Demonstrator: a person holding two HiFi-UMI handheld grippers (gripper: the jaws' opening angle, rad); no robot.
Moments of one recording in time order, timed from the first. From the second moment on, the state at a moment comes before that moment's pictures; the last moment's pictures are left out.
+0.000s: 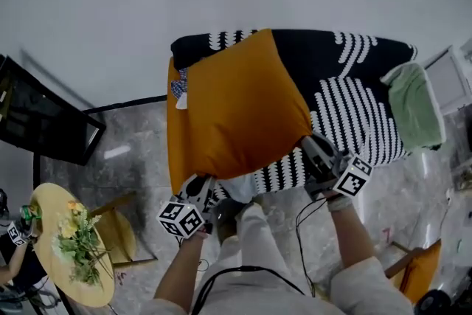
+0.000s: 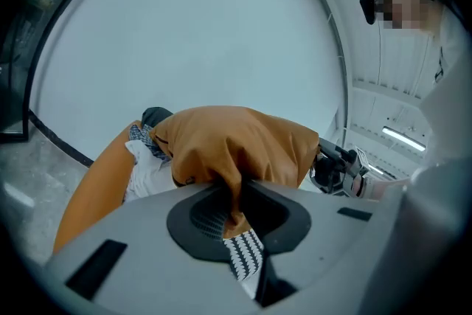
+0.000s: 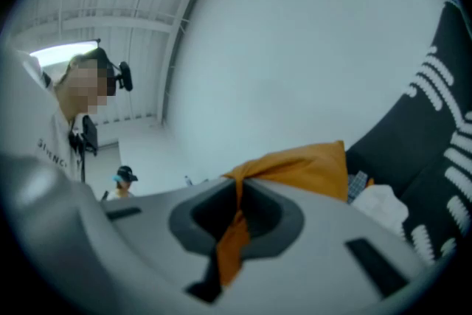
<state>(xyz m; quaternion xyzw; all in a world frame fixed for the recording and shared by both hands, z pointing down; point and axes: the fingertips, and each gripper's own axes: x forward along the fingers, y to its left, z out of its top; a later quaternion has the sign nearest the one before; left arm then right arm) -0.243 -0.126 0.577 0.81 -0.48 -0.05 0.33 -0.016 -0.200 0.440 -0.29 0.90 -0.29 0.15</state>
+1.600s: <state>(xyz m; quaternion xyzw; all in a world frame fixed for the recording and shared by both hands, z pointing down) -0.024 -0.171 0.758 0.83 -0.31 0.16 0.44 0.105 -0.213 0.493 -0.36 0.88 -0.31 0.08</state>
